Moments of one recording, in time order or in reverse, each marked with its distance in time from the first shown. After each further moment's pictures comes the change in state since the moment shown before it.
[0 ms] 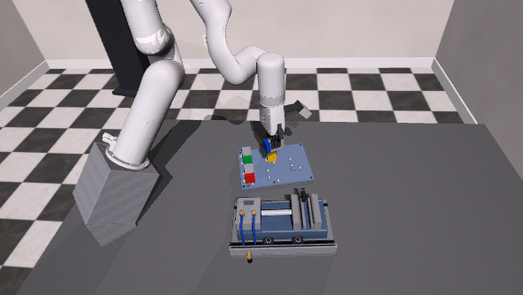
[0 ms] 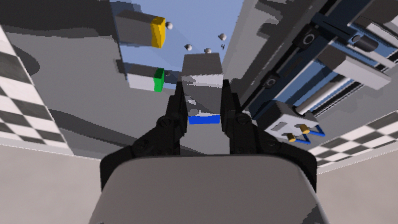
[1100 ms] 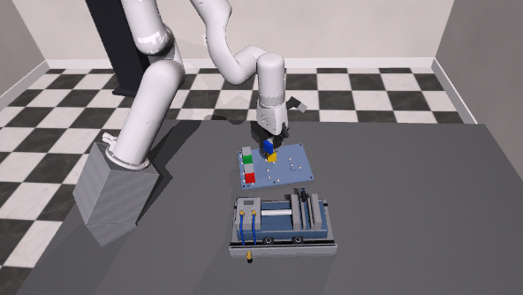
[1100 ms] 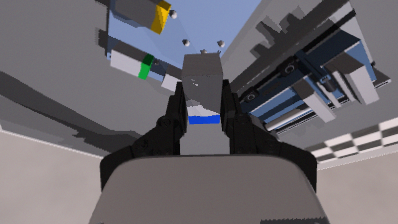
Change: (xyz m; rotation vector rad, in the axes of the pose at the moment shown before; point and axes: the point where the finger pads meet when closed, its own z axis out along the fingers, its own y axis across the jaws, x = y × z) arm 0.000 0.000 0.000 0.003 0.002 -0.313
